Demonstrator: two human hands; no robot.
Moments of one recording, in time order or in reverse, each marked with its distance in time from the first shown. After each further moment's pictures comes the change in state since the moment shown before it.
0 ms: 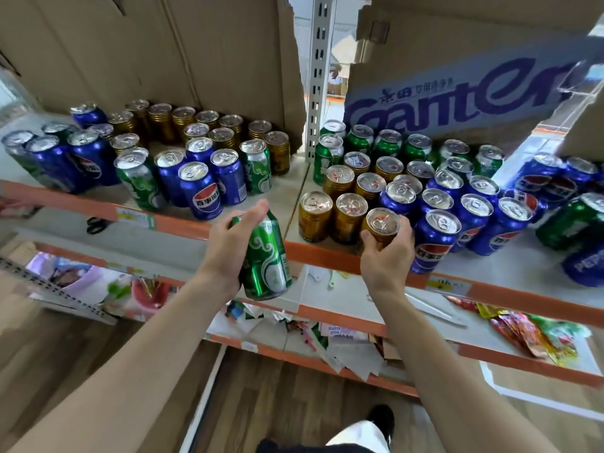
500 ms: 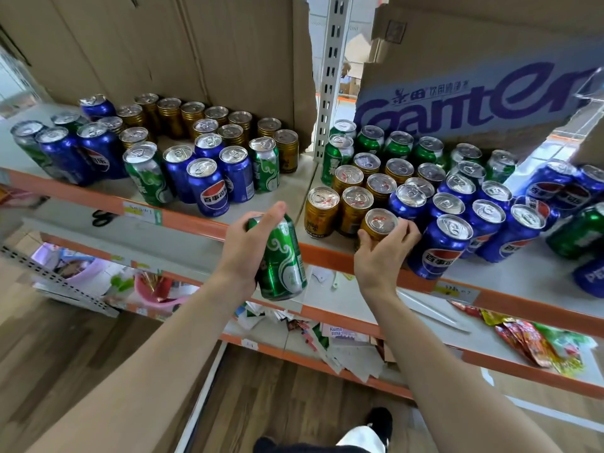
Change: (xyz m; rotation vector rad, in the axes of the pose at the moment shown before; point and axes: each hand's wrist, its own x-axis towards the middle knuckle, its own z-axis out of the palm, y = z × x) left_hand 0.007 -0.011 0.004 0.013 0.016 -0.035; right_hand -0.001 0.003 0.025 -0.114 0.038 -0.107
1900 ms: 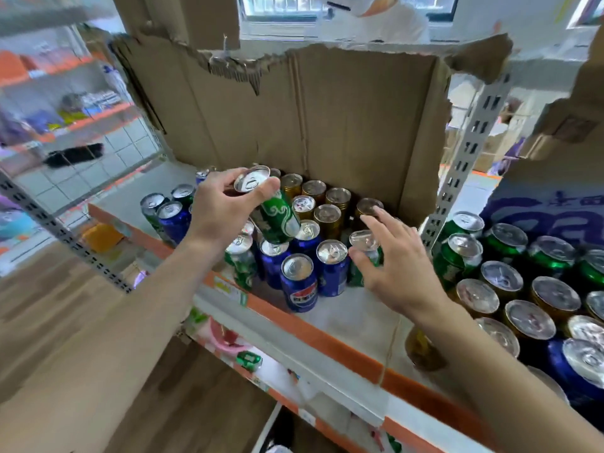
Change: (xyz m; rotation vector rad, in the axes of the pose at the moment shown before) left_hand 0.138 0.176 -0.136 0.509 0.419 0.477; right_hand 0.087 -0.174 0.120 -0.193 -0.696 -0.571
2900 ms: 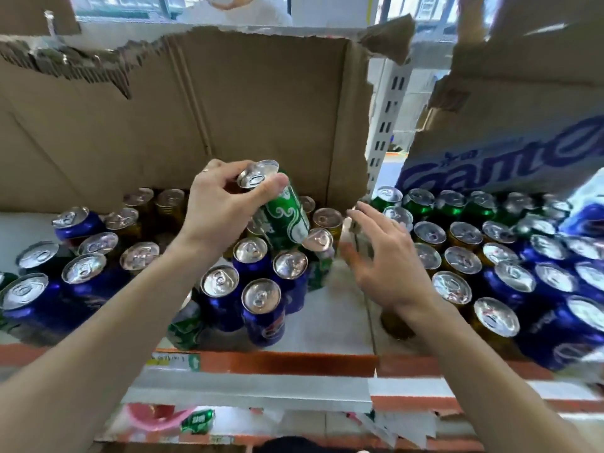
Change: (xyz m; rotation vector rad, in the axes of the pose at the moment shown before) left_hand 0.055 -0.010 0.067 -0.186 -0.440 0.251; right_hand -0.017 -0.008 0.011 -0.147 0.253 0.332
